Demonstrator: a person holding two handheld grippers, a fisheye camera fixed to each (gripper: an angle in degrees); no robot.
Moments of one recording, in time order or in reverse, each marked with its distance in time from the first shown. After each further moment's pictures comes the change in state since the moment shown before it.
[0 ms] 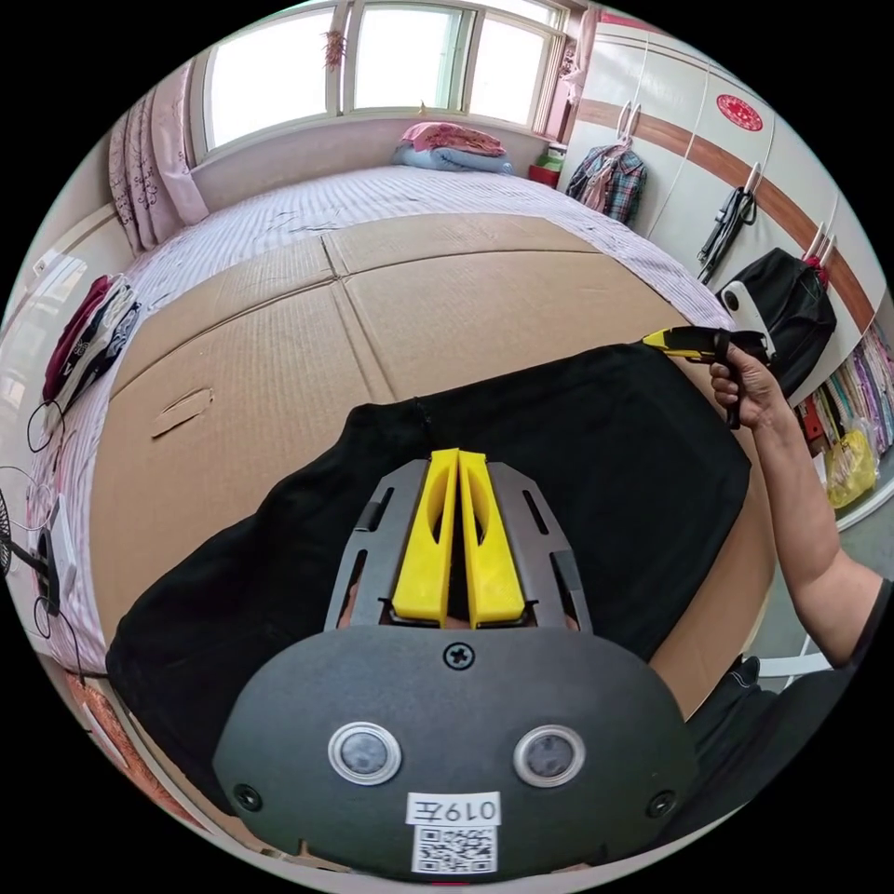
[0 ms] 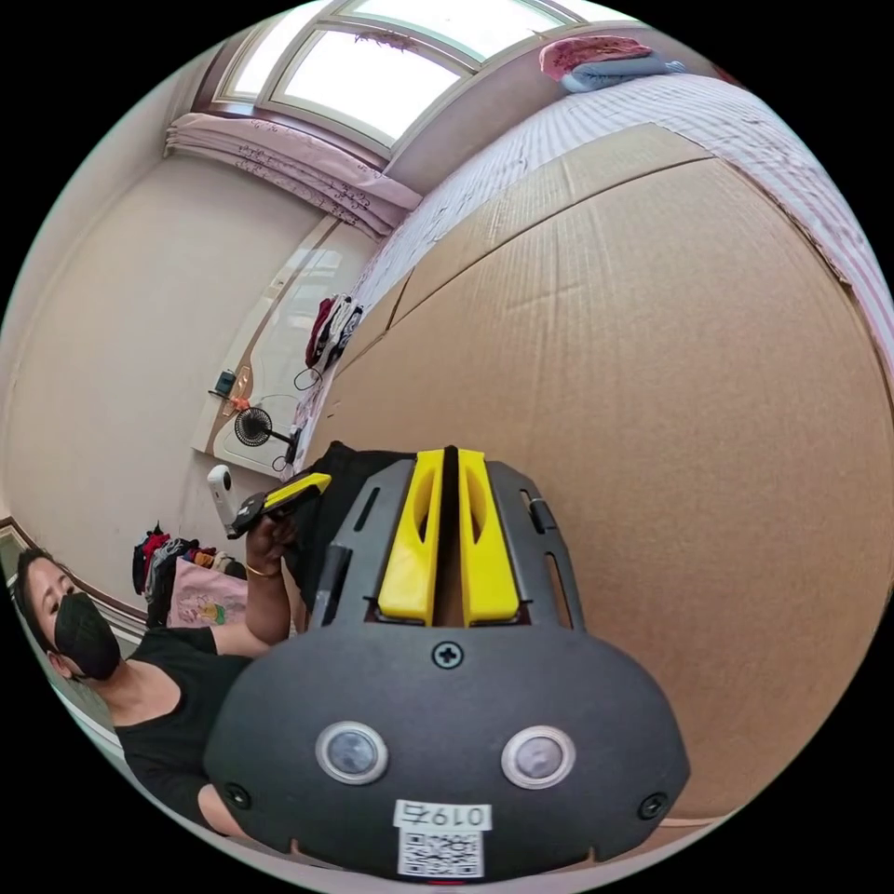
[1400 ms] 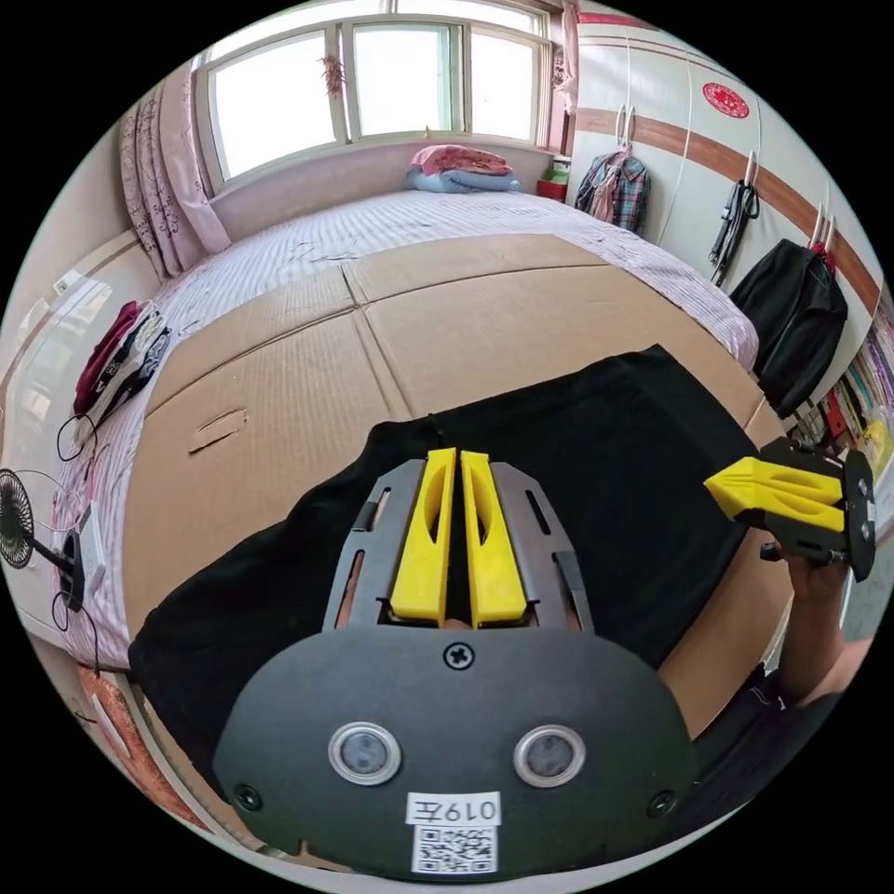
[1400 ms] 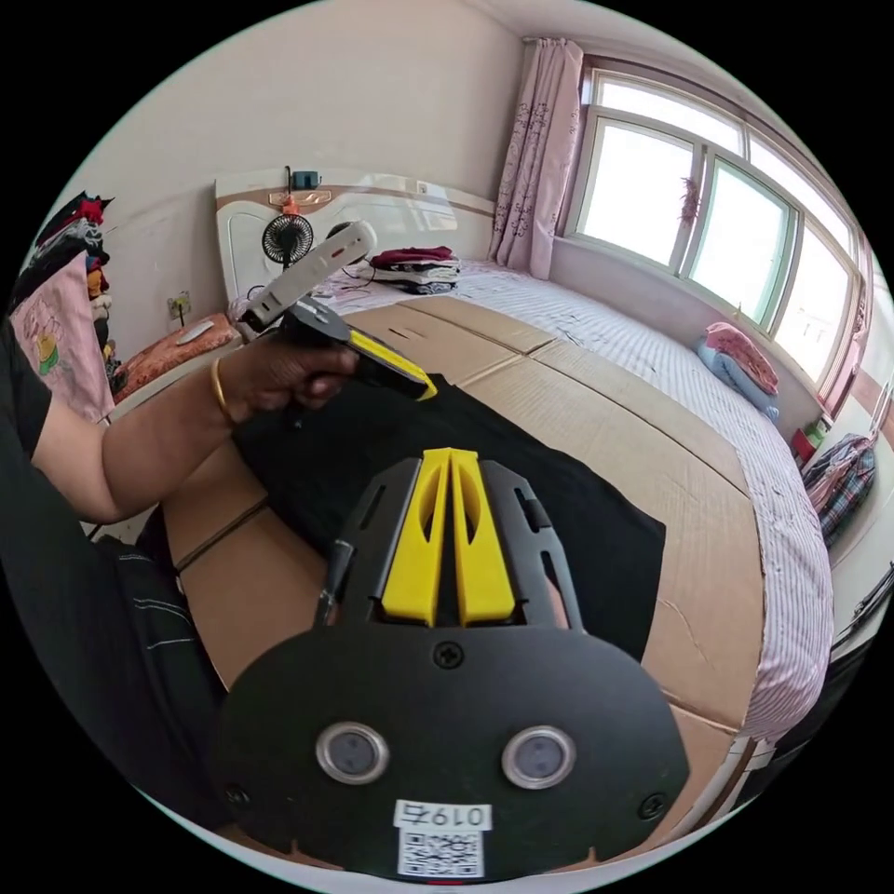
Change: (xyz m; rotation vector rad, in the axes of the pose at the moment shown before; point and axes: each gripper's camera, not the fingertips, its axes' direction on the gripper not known) left arm 0.091 0.092 -0.086 0.100 -0.101 -0.006; right arm -0.262 0.662 0.217 0.146 0.536 -0.835
